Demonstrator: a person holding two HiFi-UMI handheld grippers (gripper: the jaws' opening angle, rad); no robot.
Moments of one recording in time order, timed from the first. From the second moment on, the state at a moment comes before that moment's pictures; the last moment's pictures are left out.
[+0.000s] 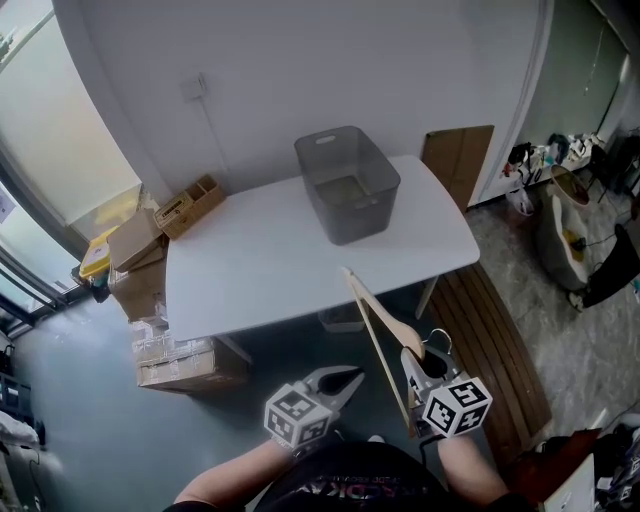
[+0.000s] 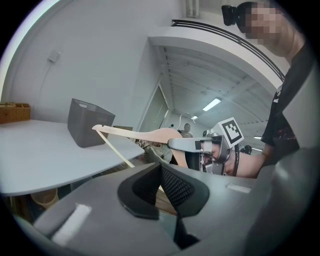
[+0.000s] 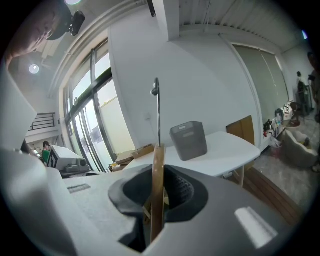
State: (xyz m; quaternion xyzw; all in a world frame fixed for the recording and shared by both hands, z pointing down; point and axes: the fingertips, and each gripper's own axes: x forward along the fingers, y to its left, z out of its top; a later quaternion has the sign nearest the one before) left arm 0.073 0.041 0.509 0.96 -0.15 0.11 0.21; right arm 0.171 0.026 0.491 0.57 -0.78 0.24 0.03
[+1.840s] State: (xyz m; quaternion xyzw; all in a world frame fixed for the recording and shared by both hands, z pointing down) left arm 0.070 -0.250 0.463 0.95 -0.24 0.06 0.18; right arm 0.220 -0.383 0.365 0.55 -0.81 0.05 0.22
